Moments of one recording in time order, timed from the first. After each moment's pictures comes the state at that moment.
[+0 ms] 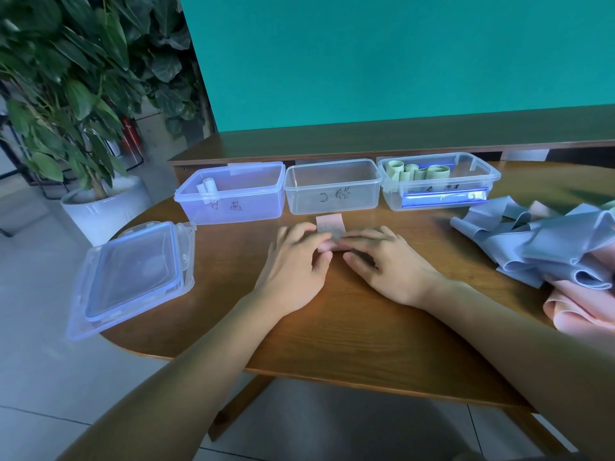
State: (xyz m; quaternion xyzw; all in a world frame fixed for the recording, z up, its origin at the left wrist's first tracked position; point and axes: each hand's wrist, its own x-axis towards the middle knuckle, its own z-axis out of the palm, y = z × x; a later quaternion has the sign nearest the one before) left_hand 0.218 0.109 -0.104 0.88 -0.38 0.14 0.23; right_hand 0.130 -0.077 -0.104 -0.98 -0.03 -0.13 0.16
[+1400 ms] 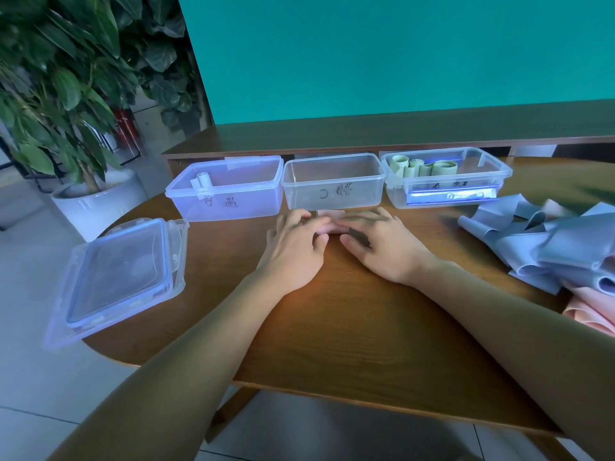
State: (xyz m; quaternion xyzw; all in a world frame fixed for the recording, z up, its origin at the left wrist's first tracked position) left_hand 0.256 0.086 -0.103 0.90 -0.35 0.10 0.22; right_hand 0.172 -0.092 -0.102 -0.97 -0.03 -0.18 0.18
